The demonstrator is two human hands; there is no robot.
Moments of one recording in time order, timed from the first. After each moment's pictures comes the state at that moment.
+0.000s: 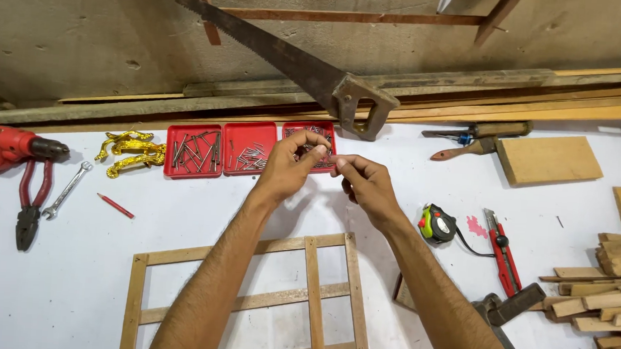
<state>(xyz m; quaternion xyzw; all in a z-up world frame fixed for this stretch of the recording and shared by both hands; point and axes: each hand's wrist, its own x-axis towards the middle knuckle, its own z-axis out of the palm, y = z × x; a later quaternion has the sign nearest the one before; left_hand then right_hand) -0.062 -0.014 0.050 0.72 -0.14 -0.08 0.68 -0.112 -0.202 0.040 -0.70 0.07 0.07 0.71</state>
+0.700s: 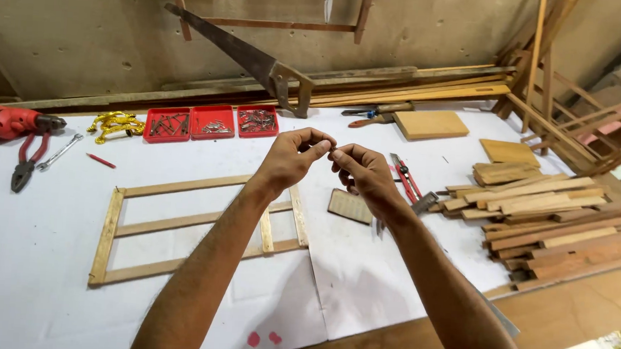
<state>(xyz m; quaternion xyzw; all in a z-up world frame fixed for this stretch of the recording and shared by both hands) -0.312 -0.086 0.131 0.66 -0.28 -0.10 0.69 -0.379 -0.272 0.129 -0.71 -0.03 -0.02 0.71</state>
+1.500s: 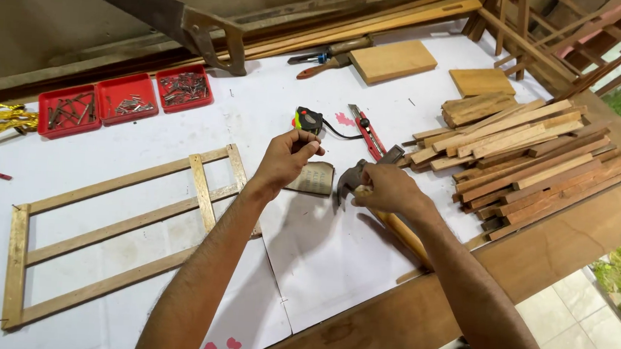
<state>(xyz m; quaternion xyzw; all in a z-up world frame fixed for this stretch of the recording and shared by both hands) -0.293 -0.201 0.026 0.68 -0.18 -0.24 0.67 -0.411 -0.419 0.034 -0.98 0.06 0.13 0.14</state>
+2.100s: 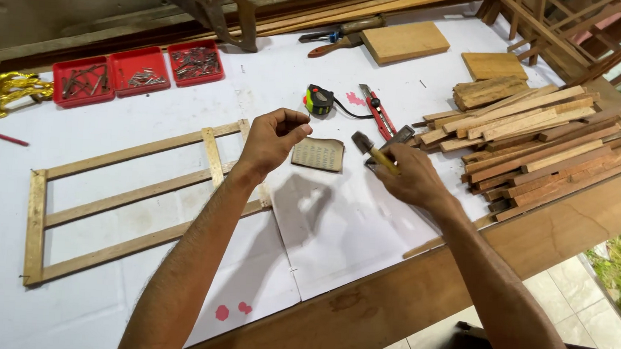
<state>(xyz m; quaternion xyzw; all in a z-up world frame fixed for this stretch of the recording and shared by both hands) -0.310 -0.151 0.037 0.69 -0.19 -0.17 0.68 -0.451 -0.411 0.050 -0.97 0.09 0.01 0.22</state>
